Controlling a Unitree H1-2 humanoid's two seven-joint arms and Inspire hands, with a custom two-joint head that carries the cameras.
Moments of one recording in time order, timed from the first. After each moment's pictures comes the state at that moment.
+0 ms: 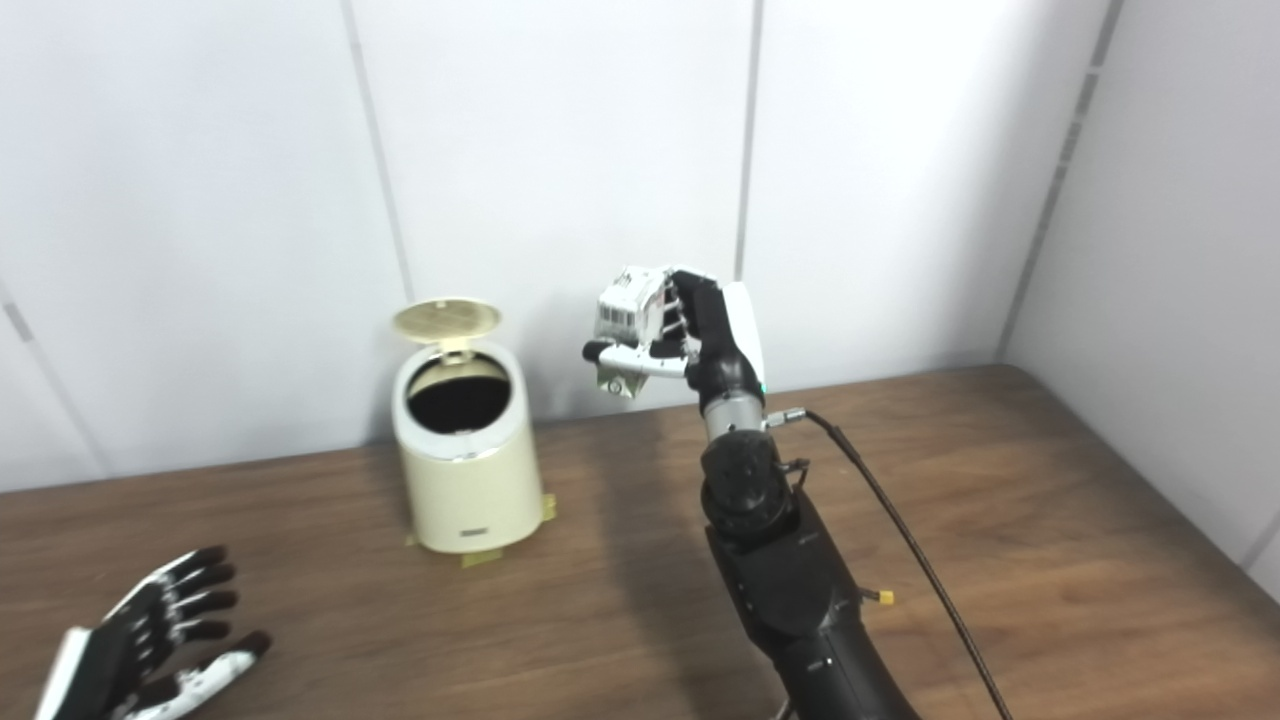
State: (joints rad) left arm -0.12 0.21 0.07 0.08 0.09 -0.10 -0.04; right arm -0.67 -0.11 0.01 0.32 -0.24 0.08 -0.30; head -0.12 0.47
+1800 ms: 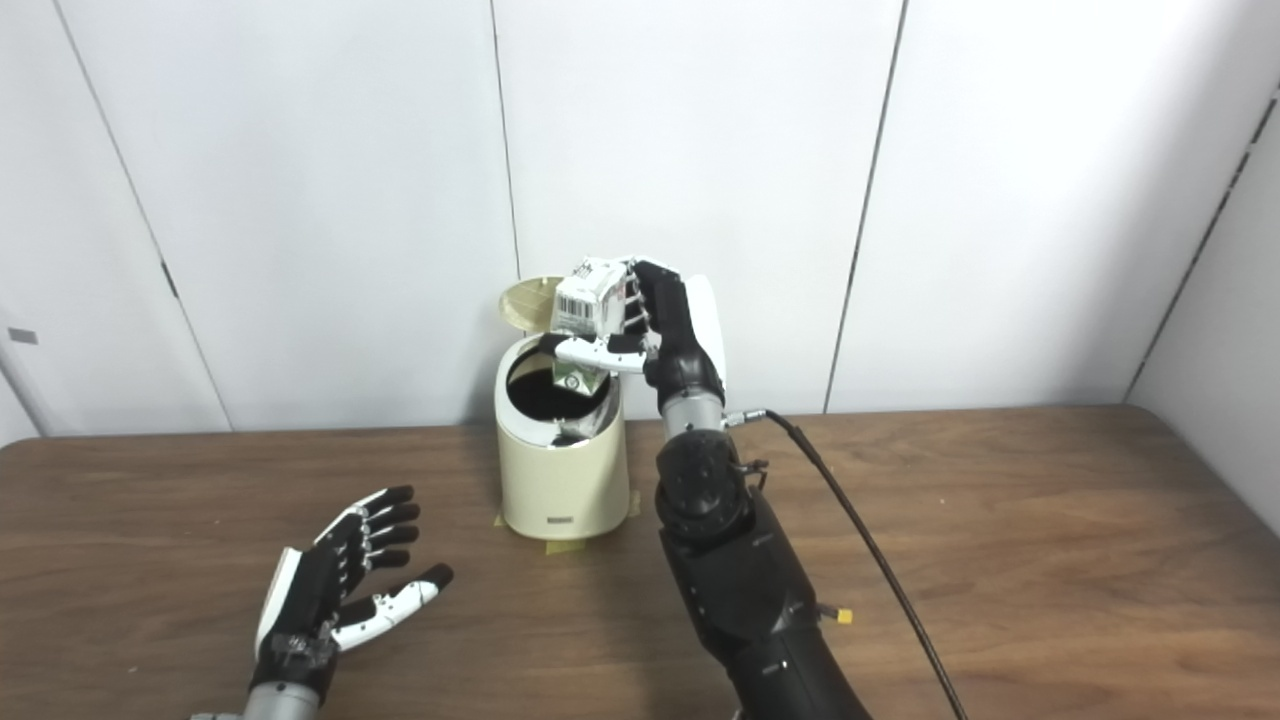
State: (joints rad) left arm -0.15 0.08 0.01 0.07 0.16 -0.06 0.04; right arm -0.80 0.05 0.09 0.51 -0.31 -0.01 -0.33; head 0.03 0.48
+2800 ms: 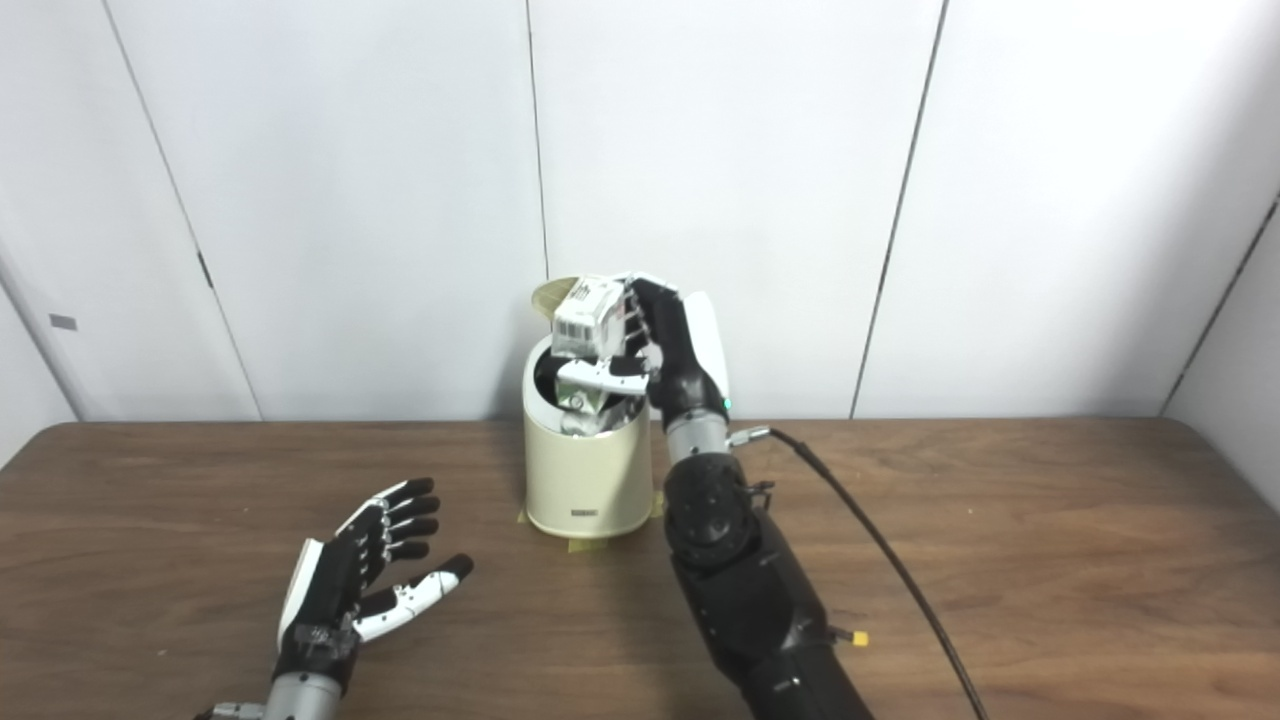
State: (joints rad) left arm -0.15 0.06 0.00 0.06 0.18 -0.04 0.06; right arm -0.77 0.02 0.11 0.47 -0.31 -0.11 -0.32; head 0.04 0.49
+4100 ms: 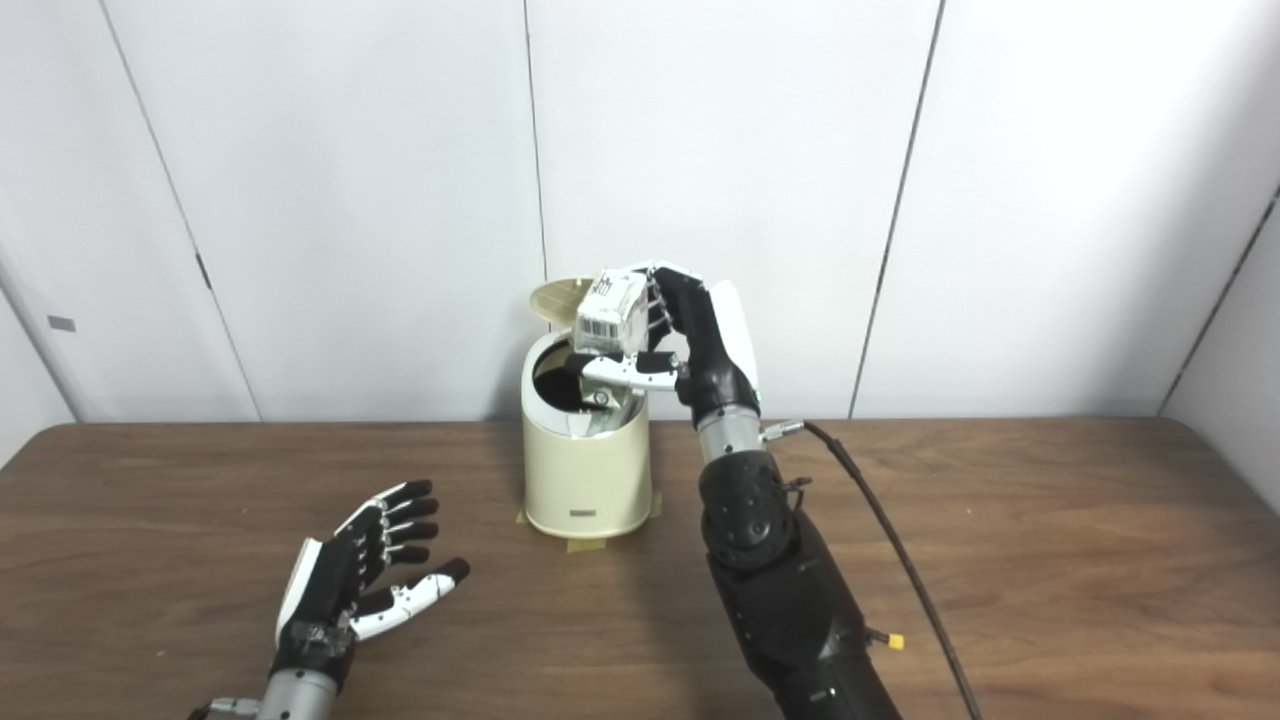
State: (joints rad) left arm -0.17 0.08 0.01 0.09 0.15 -0.06 0.04; right arm -0.76 0.00 0.10 0.50 -0.34 -0.13 -0.28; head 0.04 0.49
